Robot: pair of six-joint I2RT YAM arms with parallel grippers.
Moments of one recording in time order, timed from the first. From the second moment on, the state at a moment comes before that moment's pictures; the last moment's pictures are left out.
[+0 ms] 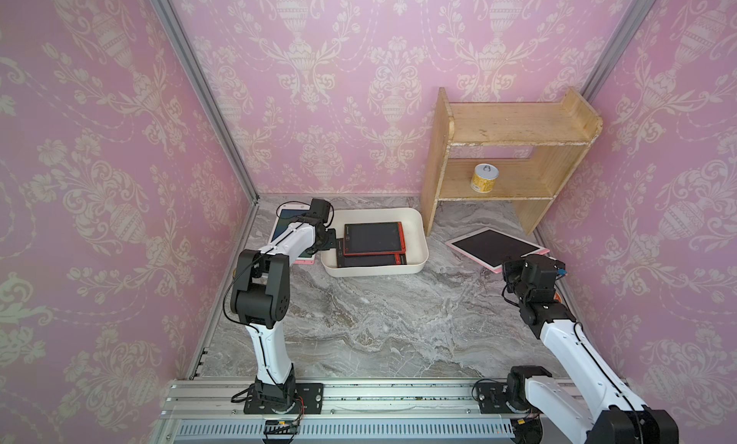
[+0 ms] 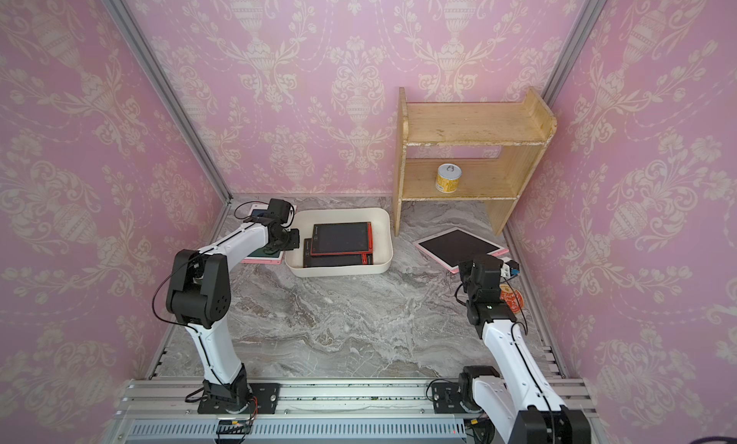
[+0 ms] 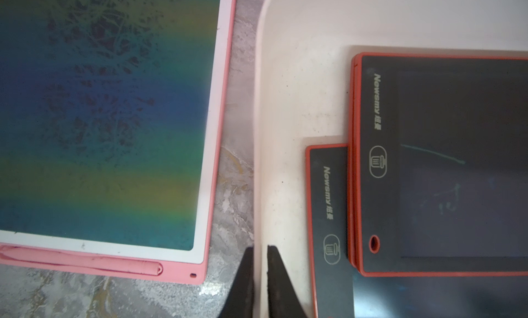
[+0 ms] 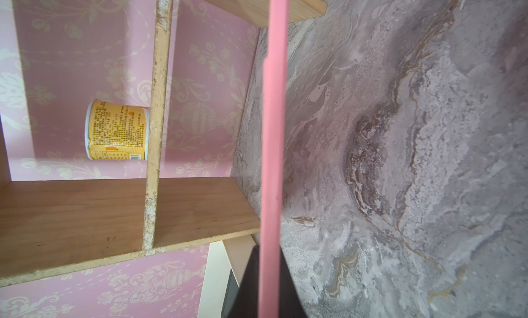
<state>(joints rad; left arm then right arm) -0.15 1.93 1.41 -0.59 -0.09 -0.25 -0.04 0.94 0.50 -0.01 0.13 1.31</state>
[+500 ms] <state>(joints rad) -0.15 1.93 1.41 -0.59 -0.09 -0.25 -0.04 1.00 0.48 0.04 0.15 1.33</state>
